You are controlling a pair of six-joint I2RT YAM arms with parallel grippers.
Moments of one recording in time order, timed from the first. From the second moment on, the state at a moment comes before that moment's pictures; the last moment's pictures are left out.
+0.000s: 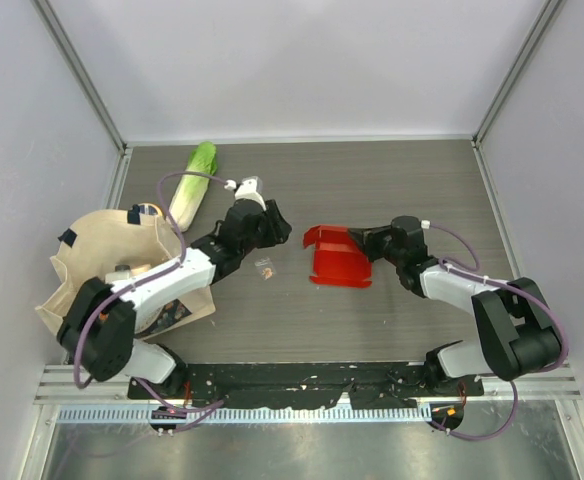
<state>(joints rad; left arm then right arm) -0.67 1.37 0.87 0.06 -0.16 -0.69 0.33 1.38 0.53 0.34 -0.08 1.65</state>
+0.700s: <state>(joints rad) -0.68 1.77 1.00 0.20 -0.03 -0.43 0.30 1.40 0.49 0.44 -0.12 1.60</state>
